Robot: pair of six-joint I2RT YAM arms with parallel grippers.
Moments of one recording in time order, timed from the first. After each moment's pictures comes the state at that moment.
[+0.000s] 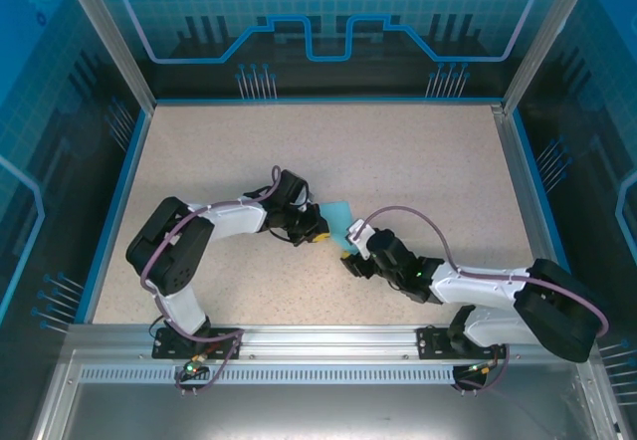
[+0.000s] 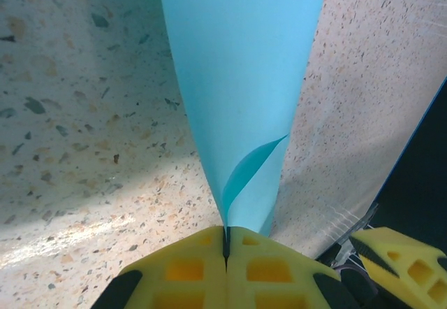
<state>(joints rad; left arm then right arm) -0.55 1.75 0.92 -0.18 0.57 -1.06 0.91 1.25 0.37 0.22 0.24 0.00</state>
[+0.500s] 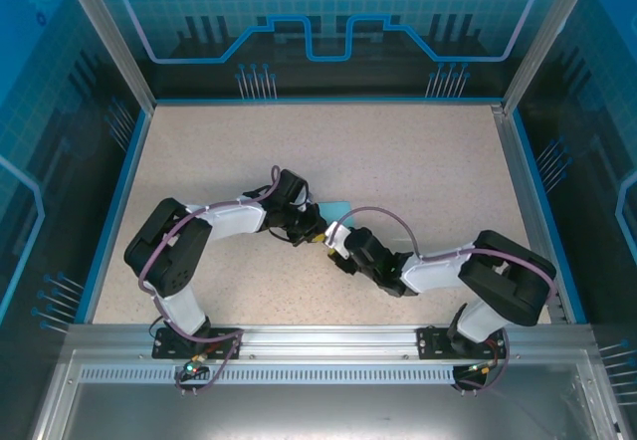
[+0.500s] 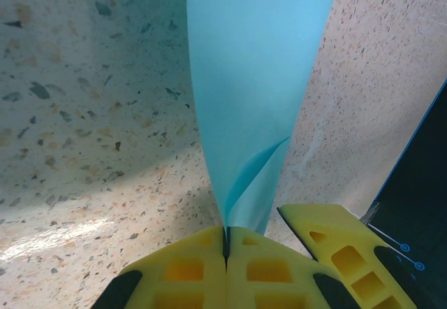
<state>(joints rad) -0.55 1.74 0.93 -0.21 0.57 -1.06 0.95 1.56 0.48 0.42 0.30 -0.17</state>
